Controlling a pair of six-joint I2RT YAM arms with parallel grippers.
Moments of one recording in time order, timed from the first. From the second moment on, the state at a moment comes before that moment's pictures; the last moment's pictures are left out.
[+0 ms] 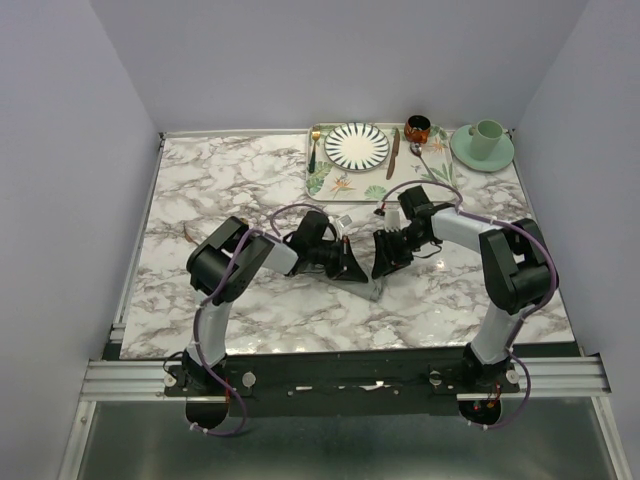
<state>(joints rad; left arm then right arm) -0.65 2.02 0.91 0.48 0.77 -0.92 0.35 1.81 1.05 -0.56 -0.60 0.01</state>
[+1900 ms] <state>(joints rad) -0.43 1.98 0.91 0.26 0.91 -0.65 0.49 1.75 1.21 -0.74 -0.39 -0.23</state>
